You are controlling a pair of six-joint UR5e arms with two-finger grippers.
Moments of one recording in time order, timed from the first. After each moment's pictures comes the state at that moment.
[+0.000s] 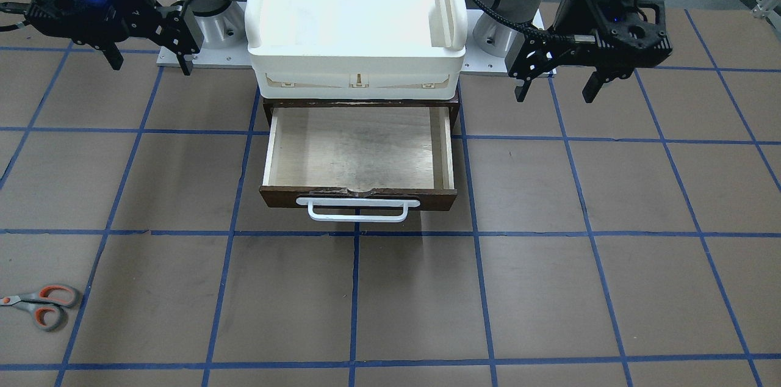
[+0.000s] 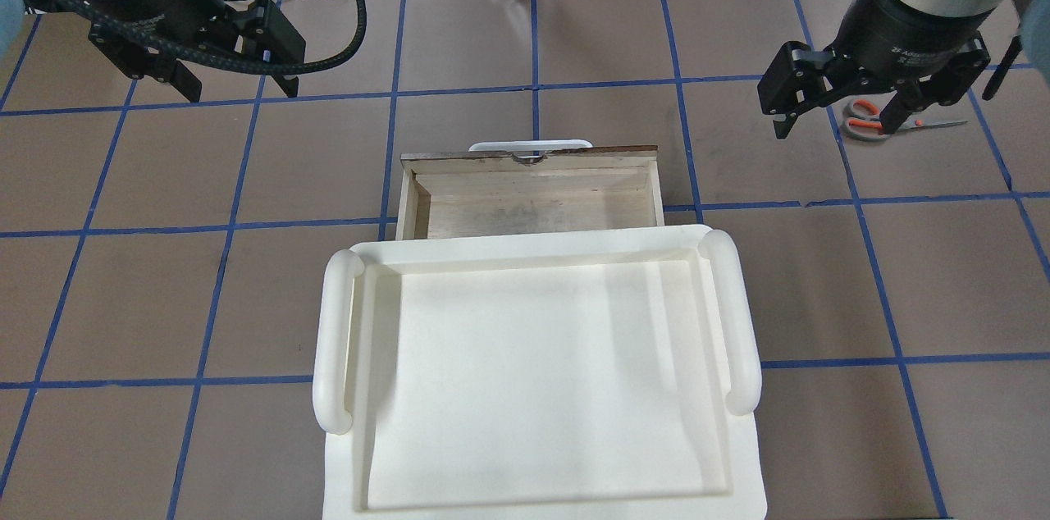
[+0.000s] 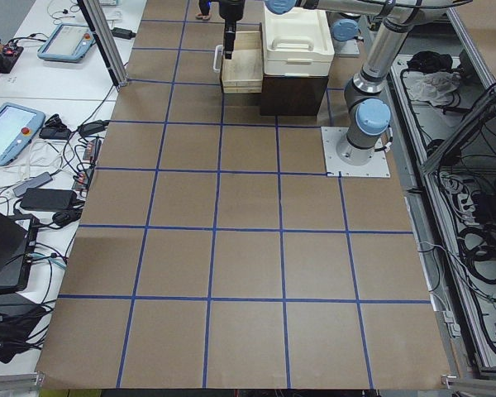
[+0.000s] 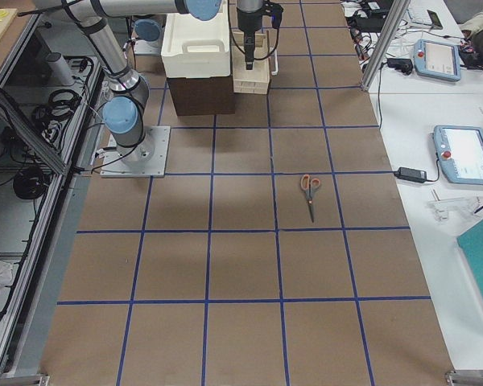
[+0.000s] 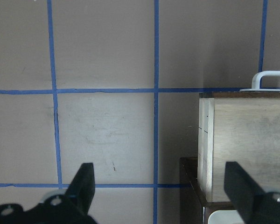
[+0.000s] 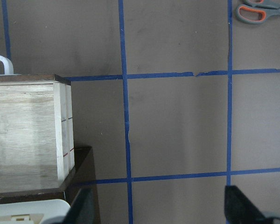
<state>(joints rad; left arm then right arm) -1.55 -1.55 -1.50 -1.56 1.58 0.02 1.53 -1.69 1.62 -1.54 -1.62 -0.01</state>
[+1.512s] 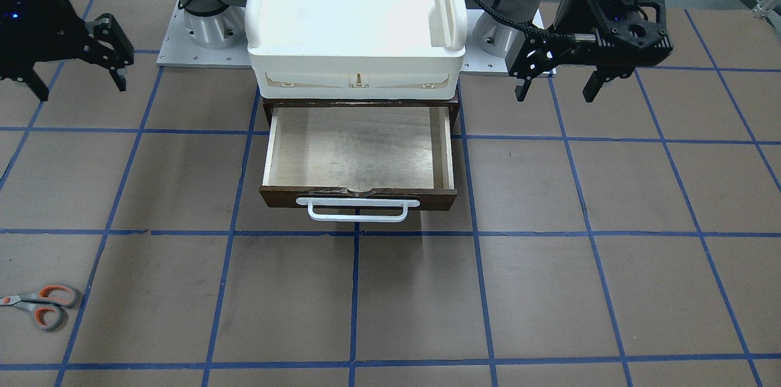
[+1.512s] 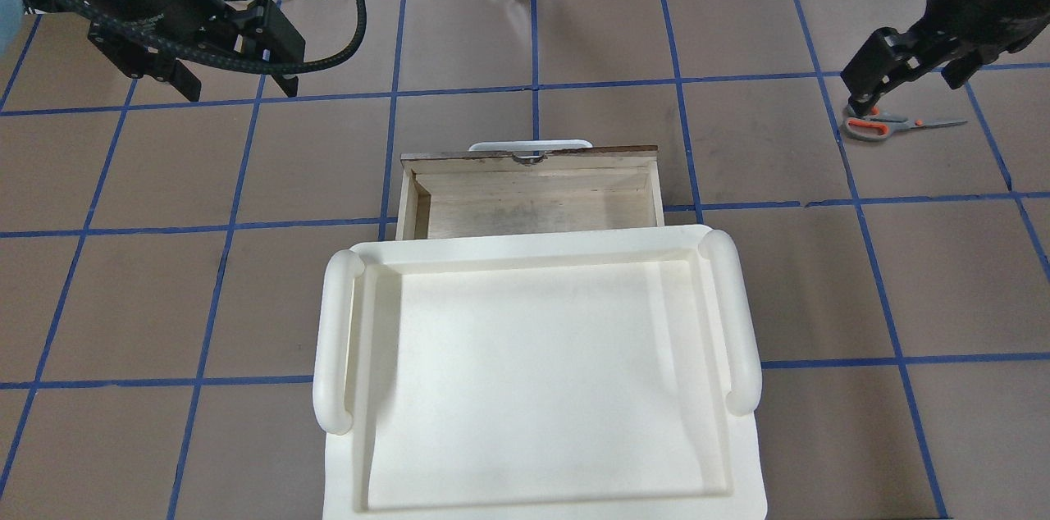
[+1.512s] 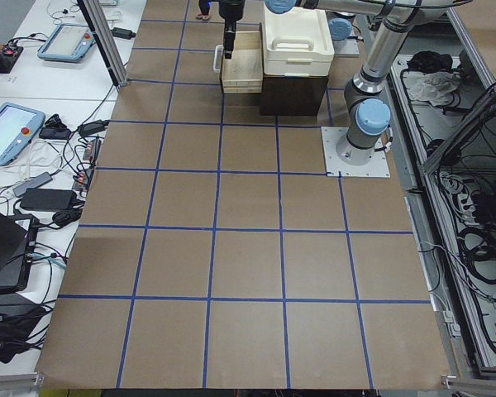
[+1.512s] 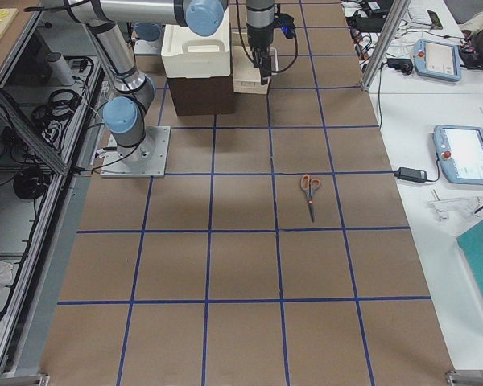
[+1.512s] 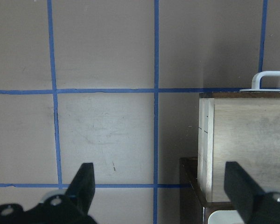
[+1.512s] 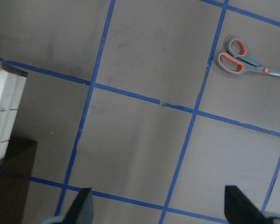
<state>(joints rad) -1.55 -1.55 -1.50 -1.56 1.58 0.02 1.33 -1.64 1.61 -1.62 -1.61 -0.57</state>
